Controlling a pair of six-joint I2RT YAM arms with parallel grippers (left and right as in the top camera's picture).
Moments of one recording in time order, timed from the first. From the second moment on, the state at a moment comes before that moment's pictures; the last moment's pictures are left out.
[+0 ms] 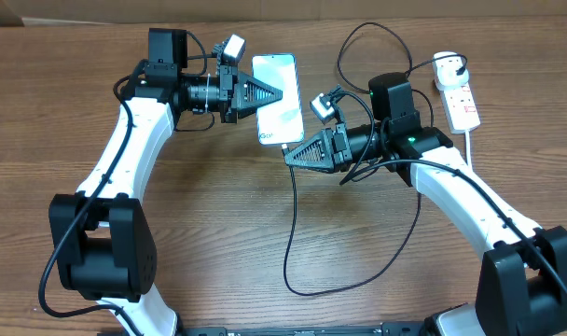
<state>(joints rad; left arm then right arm) -0.09 1.88 1.50 -0.49 1.42 -0.58 0.32 1.64 1.11 -0.21 -1.40 0.62</state>
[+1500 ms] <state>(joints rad) -0.11 1.88 1.50 -0.47 1.39 -0.62 0.32 1.64 1.11 -0.19 -1.38 0.62</state>
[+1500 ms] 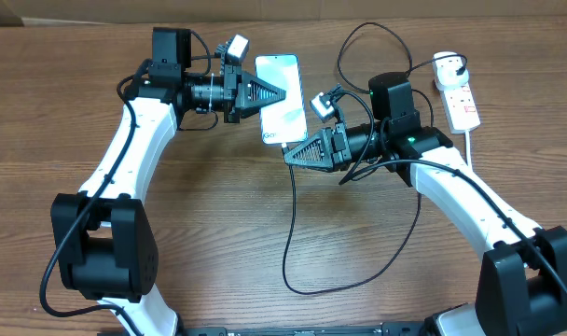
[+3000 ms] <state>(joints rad) -0.08 1.88 1.50 -0.45 1.38 -0.64 0.32 1.64 1.10 -0.03 -1.32 0.77</state>
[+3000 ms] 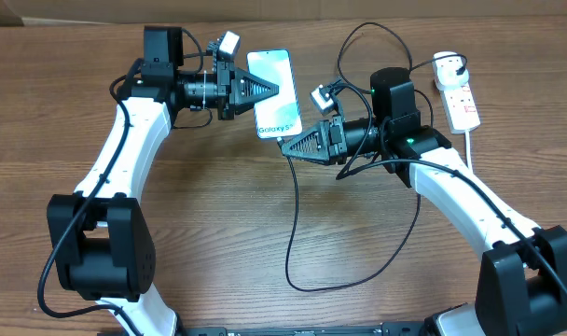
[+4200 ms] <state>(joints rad) -0.02 1.88 1.50 -0.40 1.40 -0.68 0.39 1.64 1.10 -0.01 -1.13 0.84</state>
